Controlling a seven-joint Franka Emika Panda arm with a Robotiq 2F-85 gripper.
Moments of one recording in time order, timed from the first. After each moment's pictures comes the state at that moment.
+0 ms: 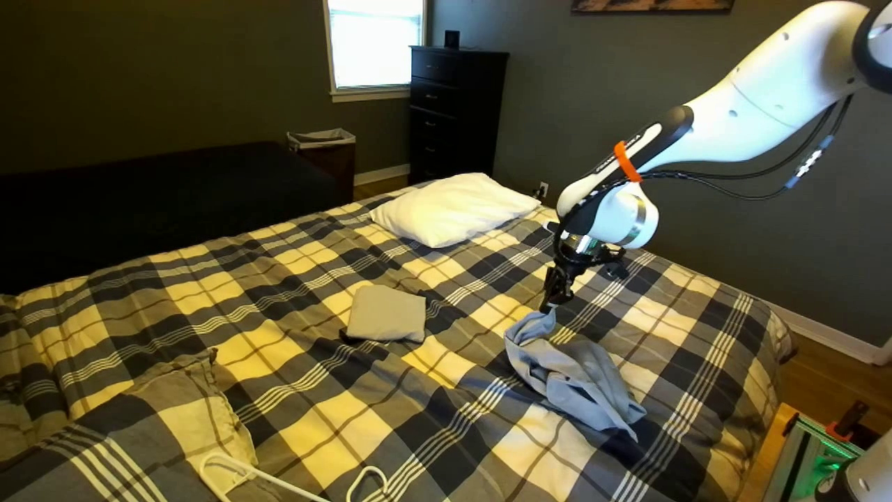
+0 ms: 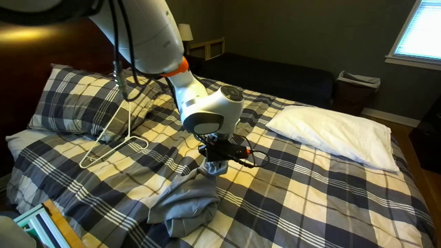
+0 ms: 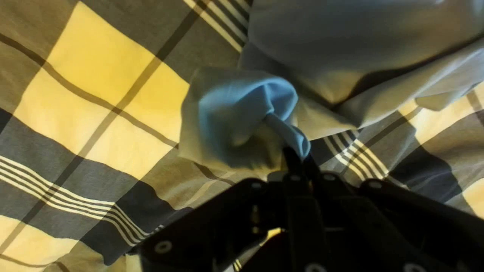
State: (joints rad) arm -0.46 0.39 0.25 -2.26 0.41 2.65 -1.48
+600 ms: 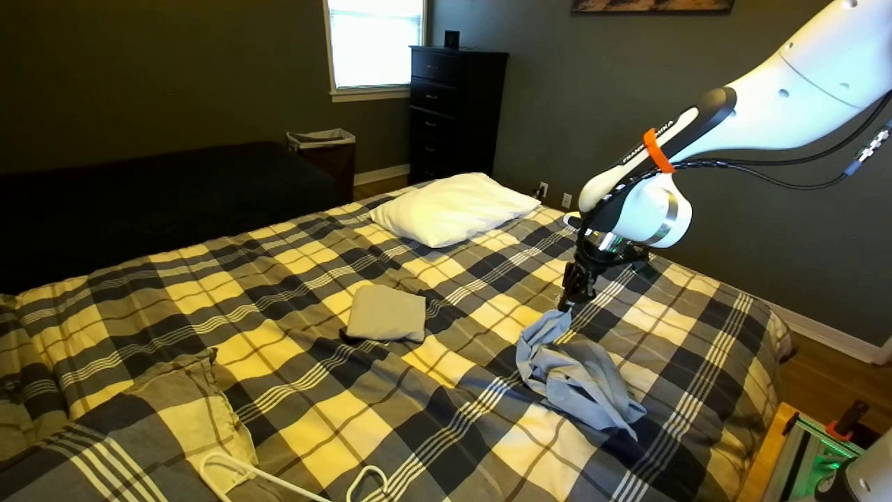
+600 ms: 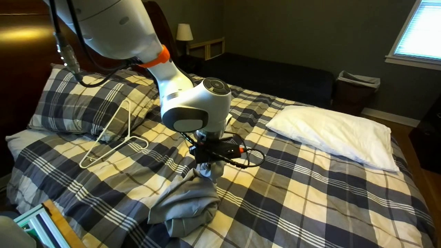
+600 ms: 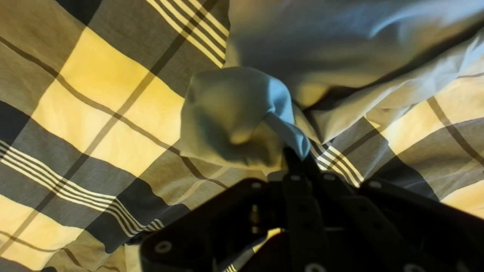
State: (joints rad) arm -0.42 0.22 0.21 -2.43 0.48 2.69 -1.54
